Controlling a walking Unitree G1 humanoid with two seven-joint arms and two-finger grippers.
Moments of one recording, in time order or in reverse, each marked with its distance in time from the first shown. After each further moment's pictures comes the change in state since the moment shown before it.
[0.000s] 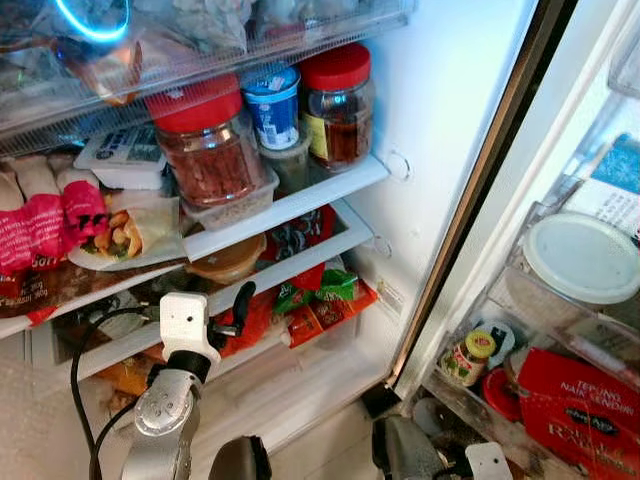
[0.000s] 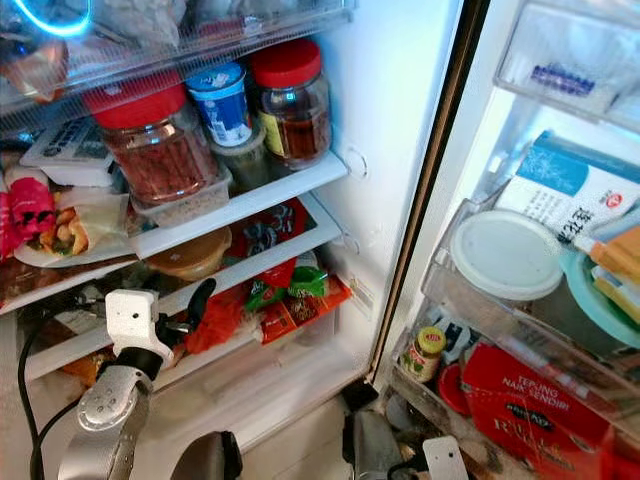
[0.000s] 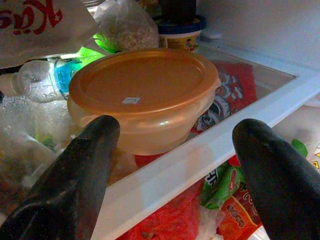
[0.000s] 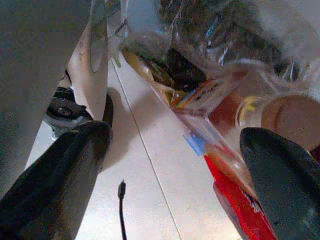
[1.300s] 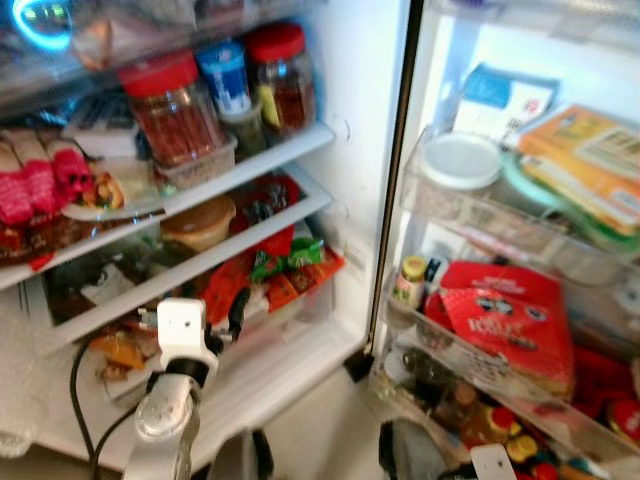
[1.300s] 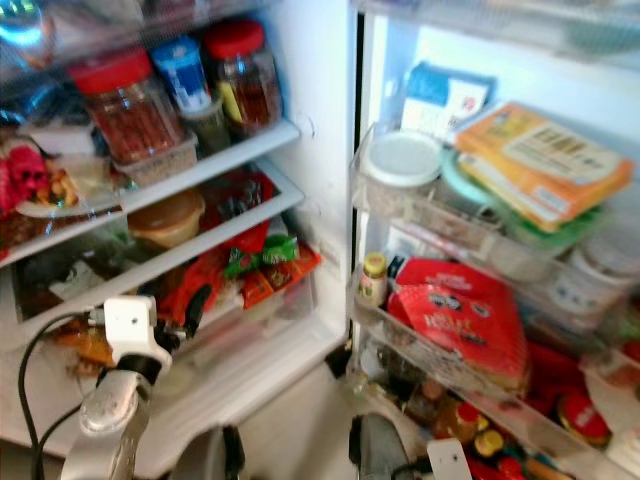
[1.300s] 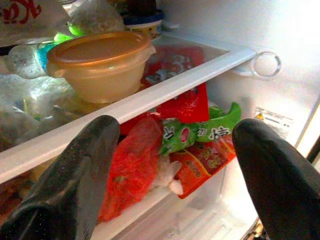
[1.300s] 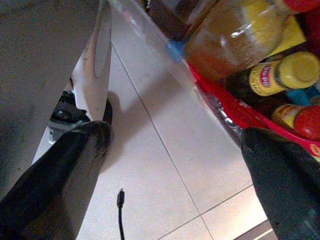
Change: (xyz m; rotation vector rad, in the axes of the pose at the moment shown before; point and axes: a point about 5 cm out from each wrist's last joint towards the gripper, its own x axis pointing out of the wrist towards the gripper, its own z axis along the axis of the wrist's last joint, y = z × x) left arm -0.004 0.003 -0.014 -0.014 0.040 0.030; right arm -0.001 -0.003 -0.003 0.004 0.012 -0.013
